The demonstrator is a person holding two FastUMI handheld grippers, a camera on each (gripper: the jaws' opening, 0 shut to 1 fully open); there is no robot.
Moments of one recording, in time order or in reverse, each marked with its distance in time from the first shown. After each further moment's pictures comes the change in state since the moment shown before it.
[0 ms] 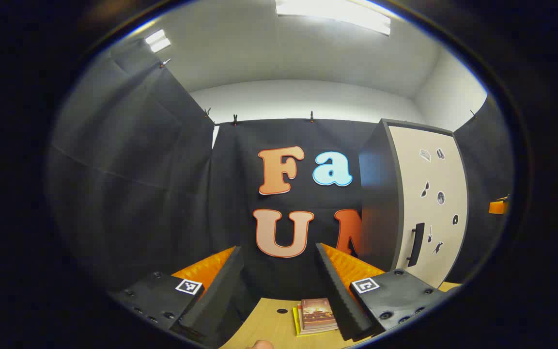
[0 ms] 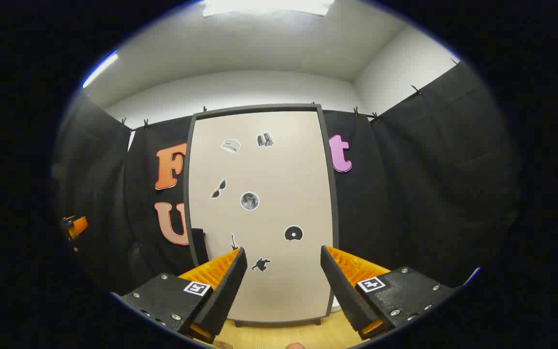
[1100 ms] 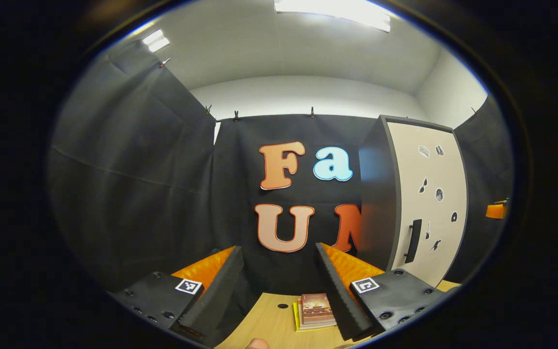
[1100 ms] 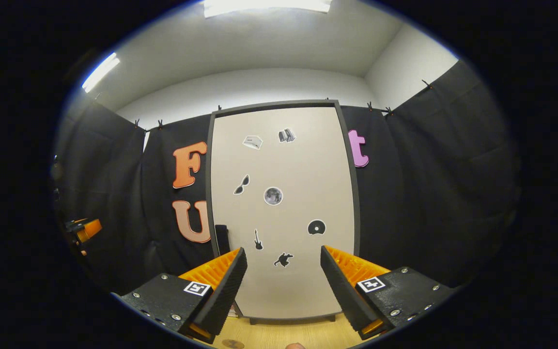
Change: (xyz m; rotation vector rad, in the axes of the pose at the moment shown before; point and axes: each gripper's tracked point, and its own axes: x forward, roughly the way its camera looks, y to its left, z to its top) left arm -0.021 0.004 0.006 0.028 0.021 0.029; right arm -0.004 0.044 -0.010 0.010 0.028 0.099
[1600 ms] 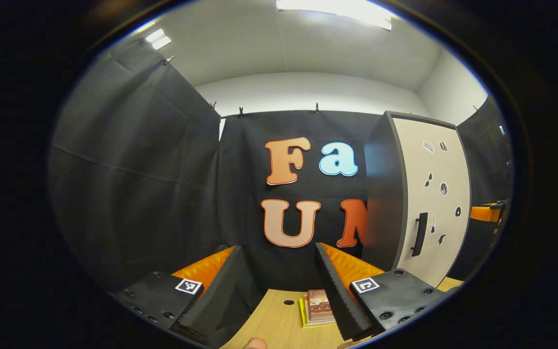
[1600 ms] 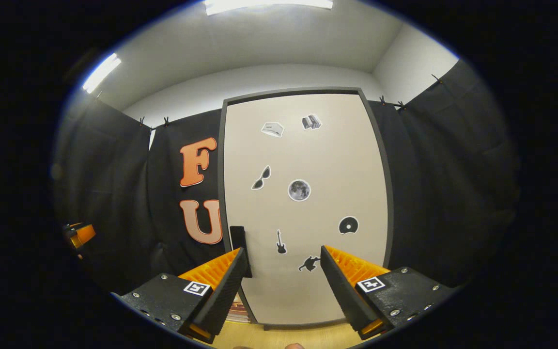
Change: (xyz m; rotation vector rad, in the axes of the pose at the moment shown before) left arm -0.005 0.025 -0.013 0.004 0.023 0.027; right arm 0.062 0.053 -0.017 0.045 0.002 0.063
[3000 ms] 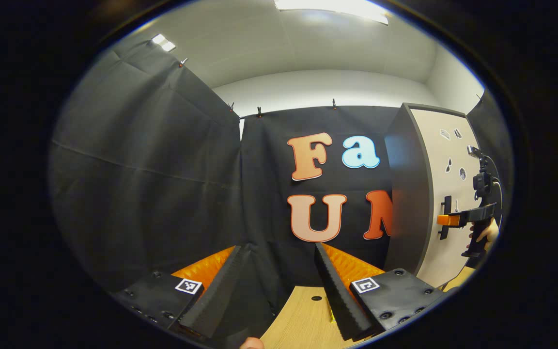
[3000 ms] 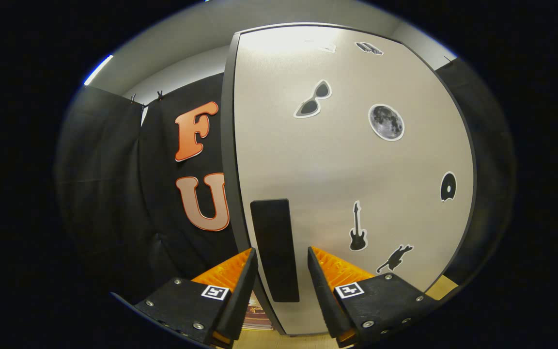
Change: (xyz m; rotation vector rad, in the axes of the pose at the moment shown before) left arm -0.016 0.063 -0.022 0.046 0.015 0.101; right arm 0.149 0.069 -0.099 0.014 0.171 0.016
